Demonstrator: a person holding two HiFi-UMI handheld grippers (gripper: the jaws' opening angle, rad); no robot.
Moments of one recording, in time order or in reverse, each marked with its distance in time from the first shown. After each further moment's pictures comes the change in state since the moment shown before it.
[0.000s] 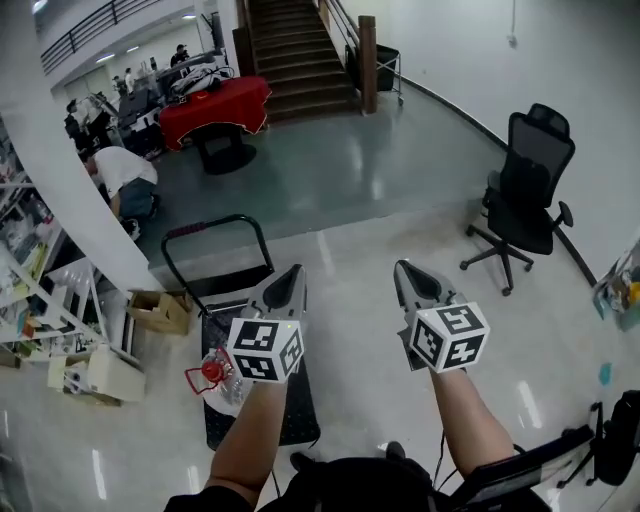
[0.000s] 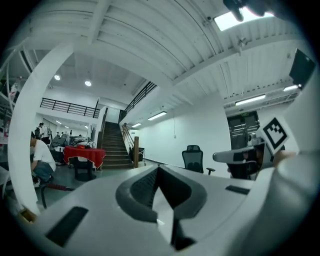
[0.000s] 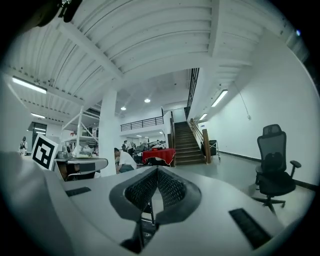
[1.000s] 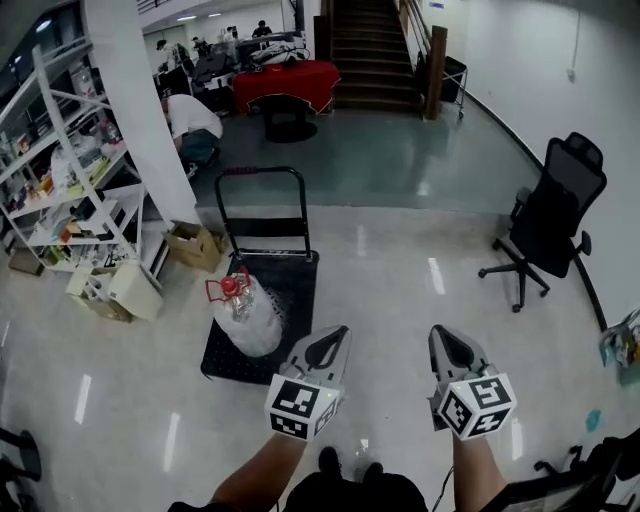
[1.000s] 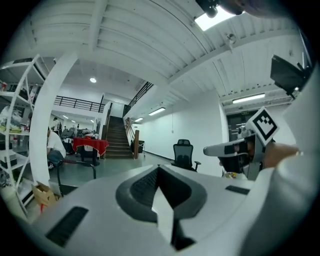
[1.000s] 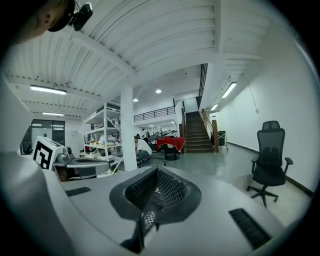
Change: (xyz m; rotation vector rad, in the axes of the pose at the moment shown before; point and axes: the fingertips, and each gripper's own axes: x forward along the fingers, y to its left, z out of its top) left arm -0.228 -0.256 -0.080 -0.035 0.069 0.055; right arm -0.303 0.032 -0.078 -0.033 0.131 0.148
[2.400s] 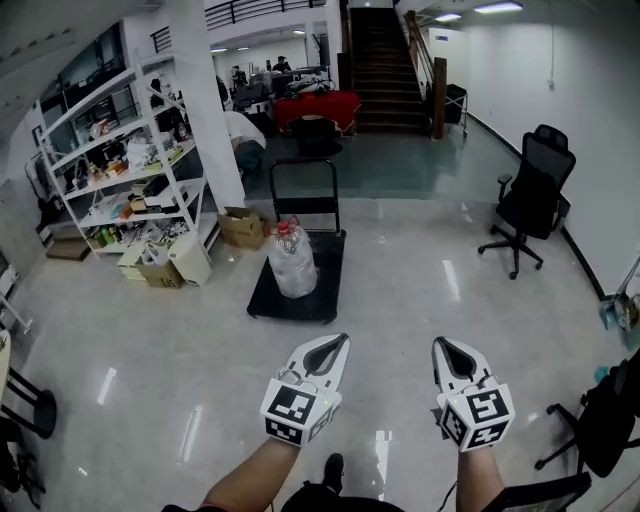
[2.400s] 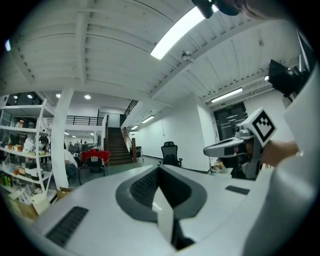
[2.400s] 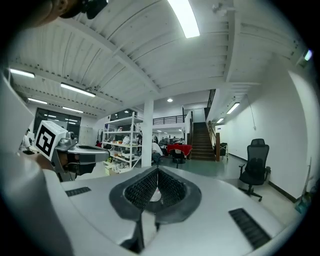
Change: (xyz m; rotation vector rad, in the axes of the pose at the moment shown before) left arm -0.526 -0.345 -0.020 0.132 -0.039 0.027; right arm -0.561 0.266 -0.093 -0.133 -0.069 0.050
